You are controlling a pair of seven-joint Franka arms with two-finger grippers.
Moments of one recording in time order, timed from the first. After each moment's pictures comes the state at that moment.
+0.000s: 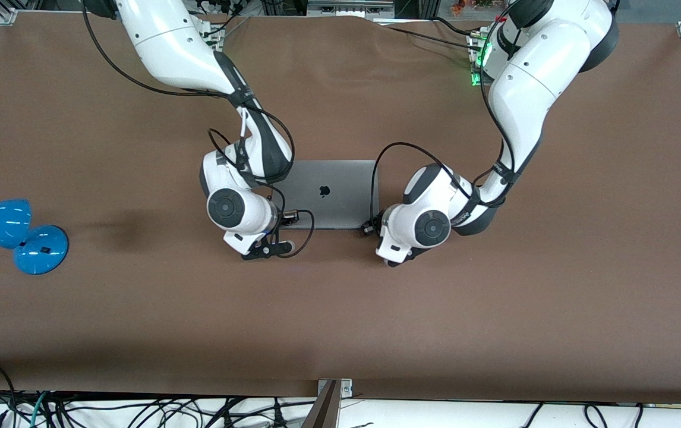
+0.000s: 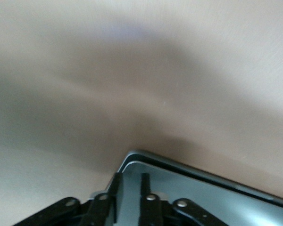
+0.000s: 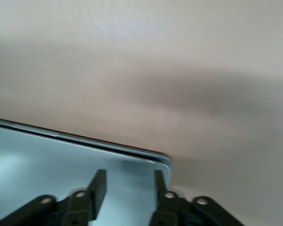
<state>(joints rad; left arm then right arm) -0.17 0.94 -0.47 -1.32 -0.01 2.03 -0.99 0.59 0.74 -0.14 -1.46 0.33 2.05 0.15</state>
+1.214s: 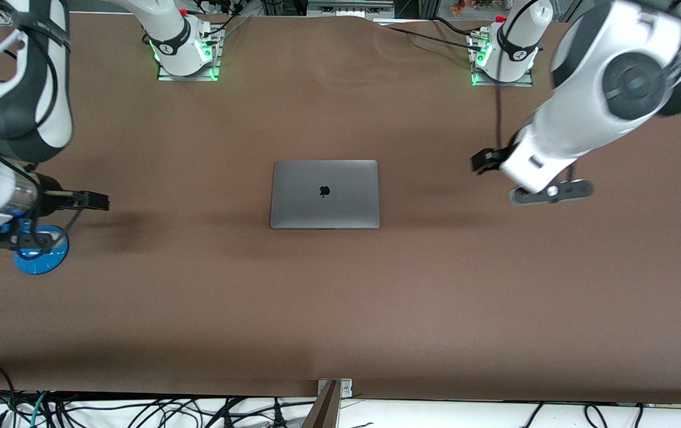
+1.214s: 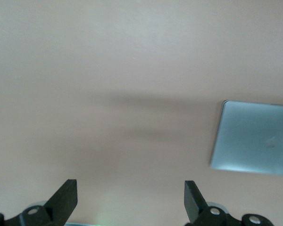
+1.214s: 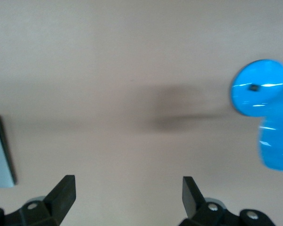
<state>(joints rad) -0.11 0.20 -0.20 -1.48 -0.01 1.50 -0.40 0.52 0.41 -0.65 -1.43 0.16 1.60 -0.12</state>
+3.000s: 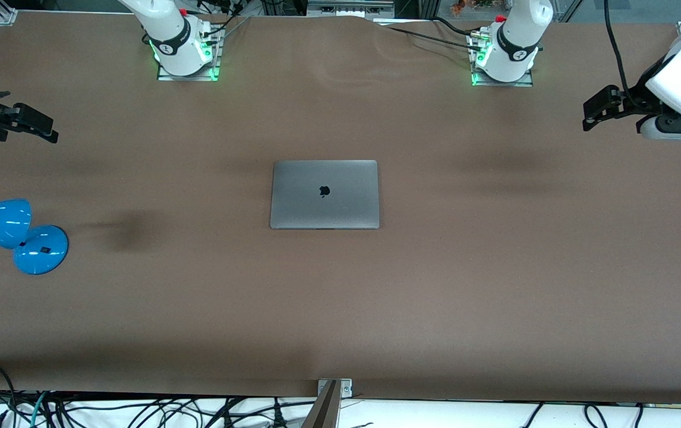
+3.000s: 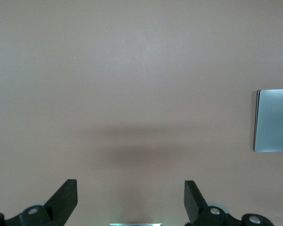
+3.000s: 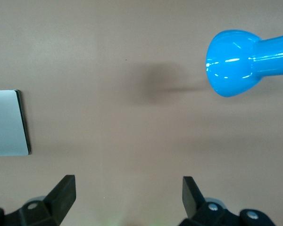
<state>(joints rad) -0.10 -0.06 0.03 -1.62 0.00 1.49 -0.07 0.07 -0.03 -0.13 -1.68 -0.01 1.58 -0.03</state>
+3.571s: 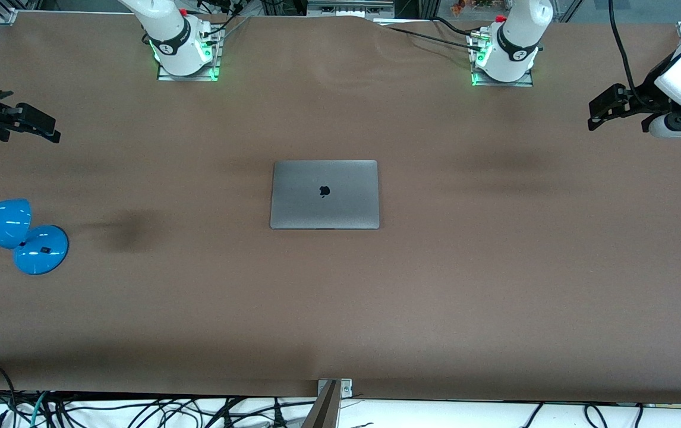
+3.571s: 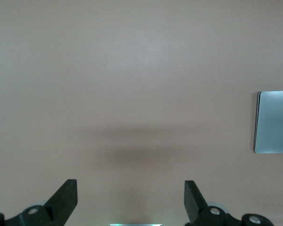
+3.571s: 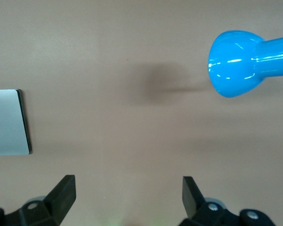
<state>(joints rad) -0.10 -0.06 0.03 -1.62 0.00 1.49 -0.07 0.07 -0.03 -0.12 -1.68 -0.01 1.58 -0.03</state>
